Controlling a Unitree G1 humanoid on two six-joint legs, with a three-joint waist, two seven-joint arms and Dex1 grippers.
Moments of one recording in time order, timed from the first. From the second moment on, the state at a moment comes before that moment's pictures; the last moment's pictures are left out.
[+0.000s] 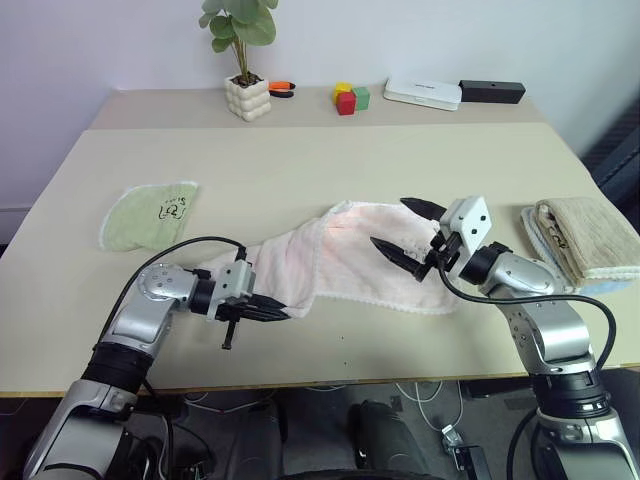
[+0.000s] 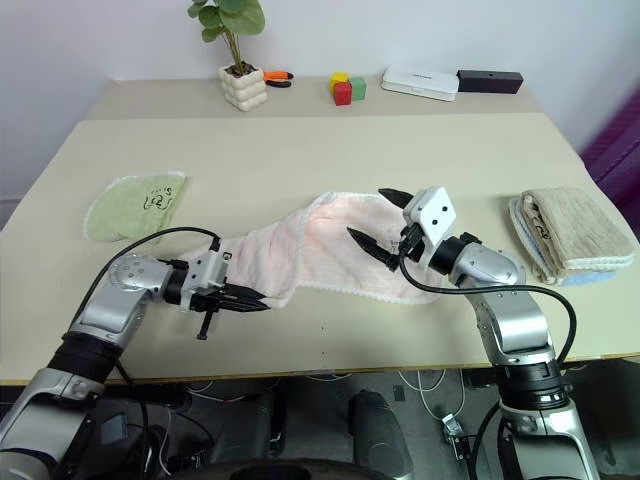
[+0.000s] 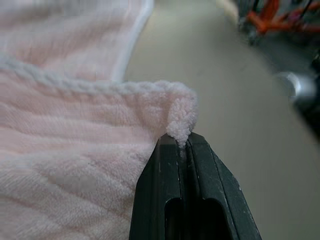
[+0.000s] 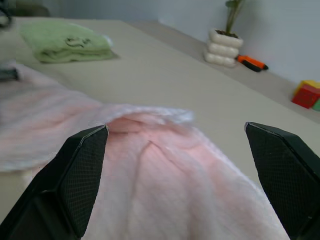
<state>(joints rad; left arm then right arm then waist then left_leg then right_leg) -0.38 0.65 -0.15 0.20 -0.35 -0.05 -1.49 -0.31 -0.53 -0.03 -0.16 0.31 0.22 0.73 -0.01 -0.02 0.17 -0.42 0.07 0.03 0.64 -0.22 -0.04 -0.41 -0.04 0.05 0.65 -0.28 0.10</state>
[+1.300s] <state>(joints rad) -0.22 0.70 0.13 -0.08 -0.62 0.20 -1.32 -0.81 -0.41 -0.07 0.61 0.15 0.66 0.49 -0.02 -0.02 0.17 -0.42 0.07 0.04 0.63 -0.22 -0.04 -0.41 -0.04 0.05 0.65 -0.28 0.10</state>
